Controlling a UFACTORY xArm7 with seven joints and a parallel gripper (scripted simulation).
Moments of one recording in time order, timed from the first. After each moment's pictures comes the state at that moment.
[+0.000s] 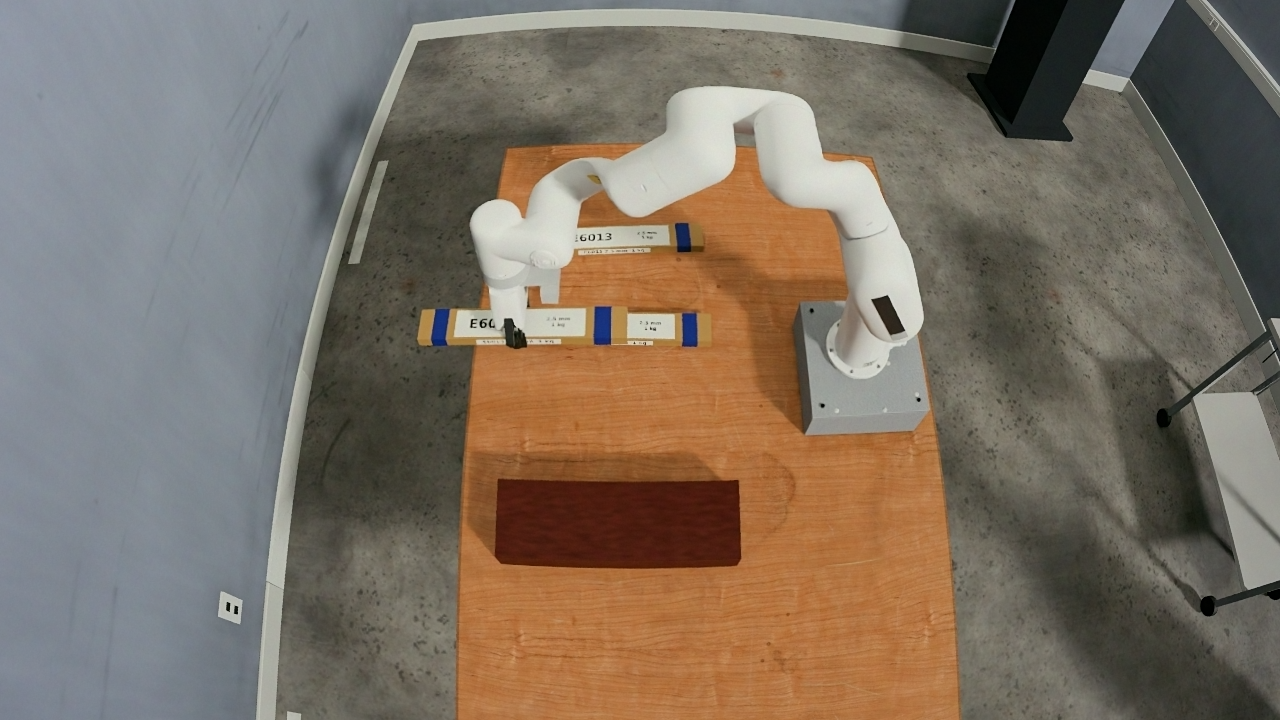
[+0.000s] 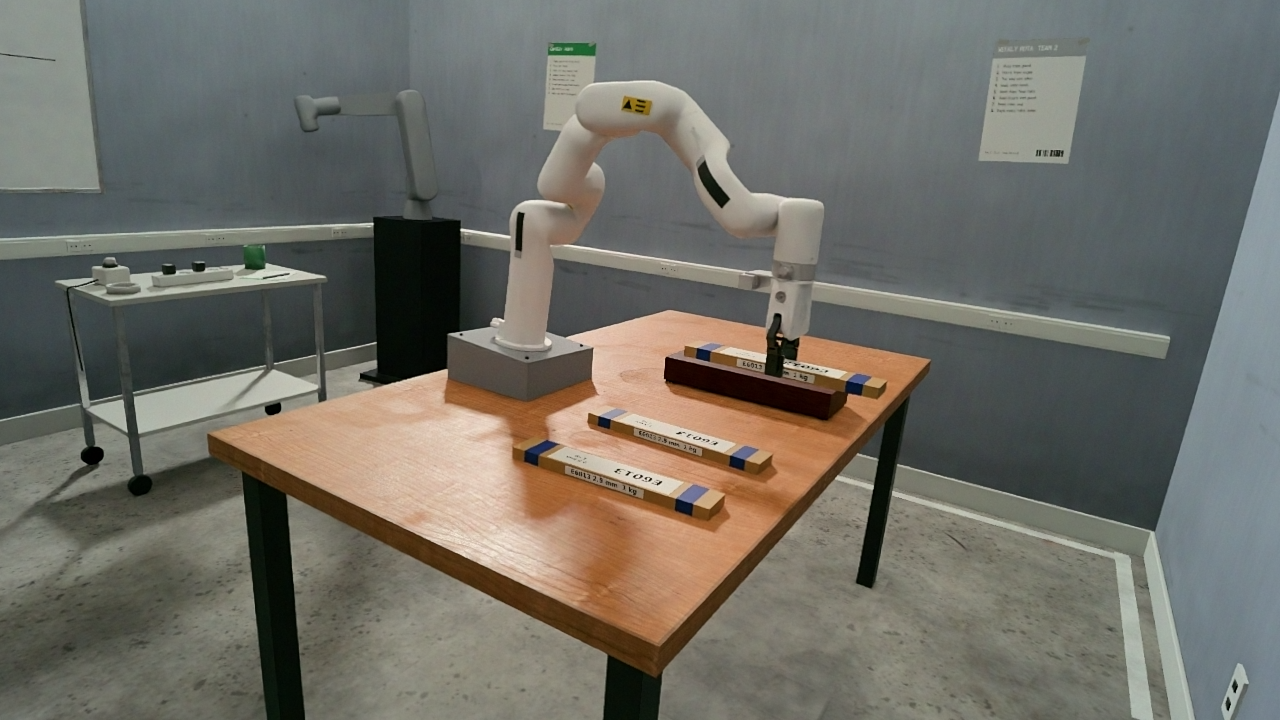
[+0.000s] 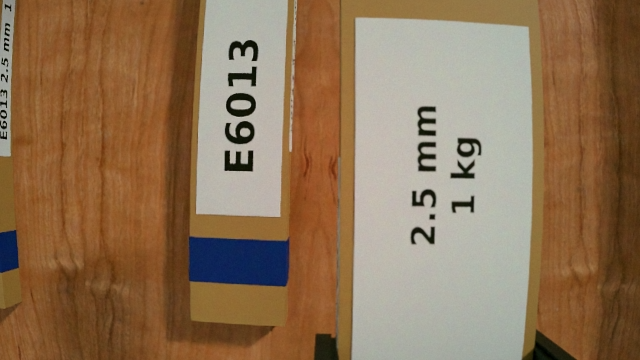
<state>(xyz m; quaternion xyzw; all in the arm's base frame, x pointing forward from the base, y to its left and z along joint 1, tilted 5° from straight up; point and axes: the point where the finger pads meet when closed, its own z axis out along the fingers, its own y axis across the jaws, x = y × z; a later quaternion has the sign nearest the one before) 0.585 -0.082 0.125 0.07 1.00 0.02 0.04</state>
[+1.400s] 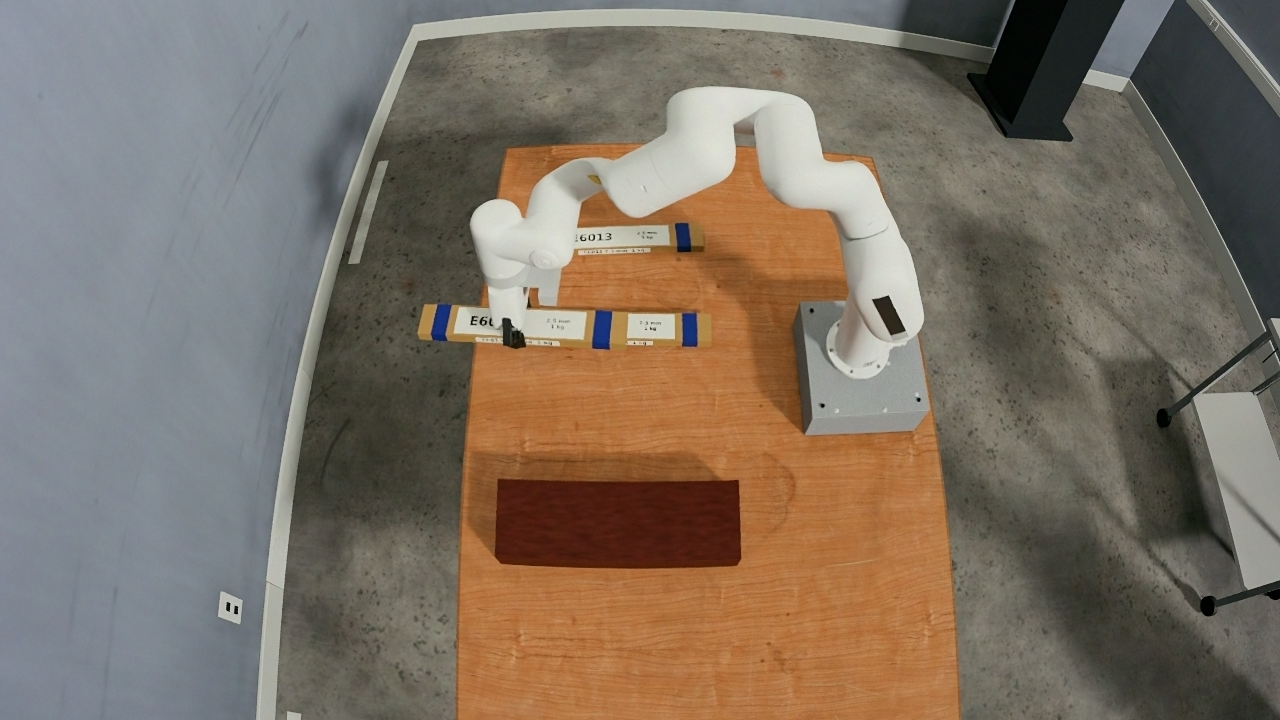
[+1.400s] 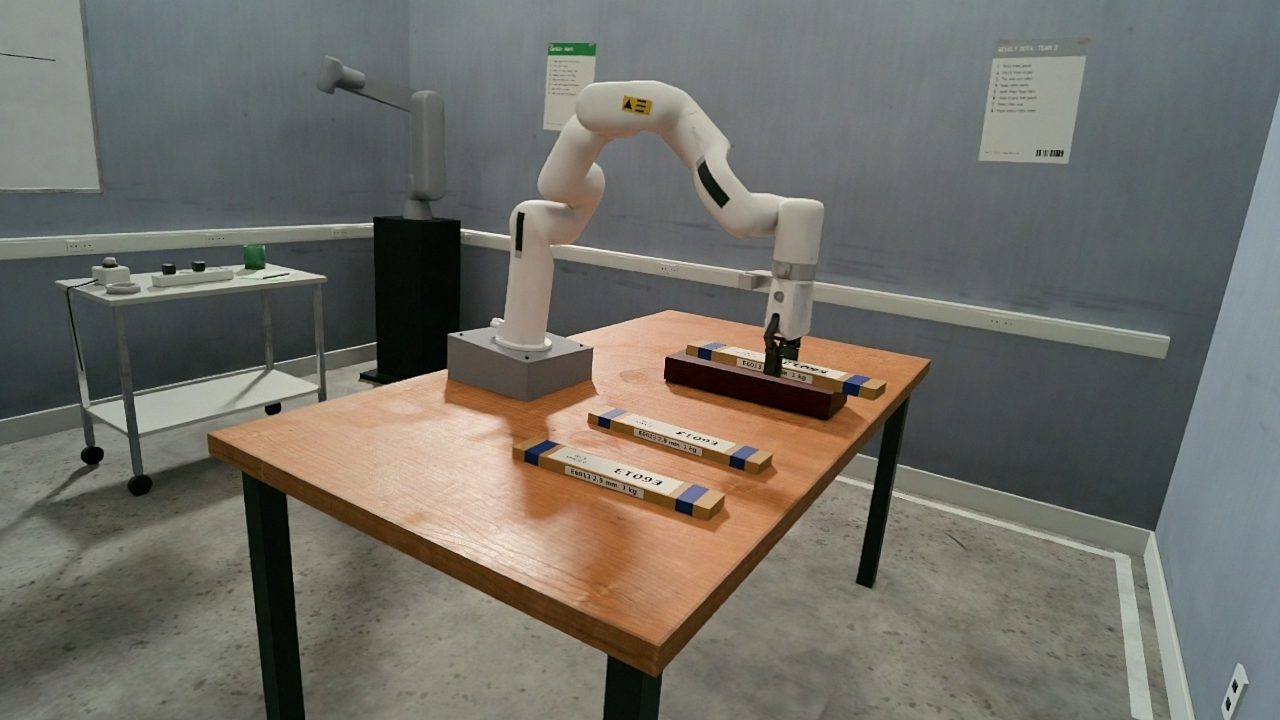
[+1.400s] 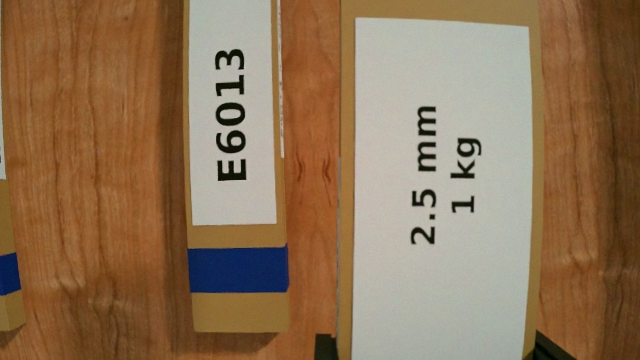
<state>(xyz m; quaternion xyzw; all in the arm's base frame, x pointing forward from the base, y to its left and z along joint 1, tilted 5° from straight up) 0.585 -0.082 0.125 0.10 0.99 0.02 0.04</state>
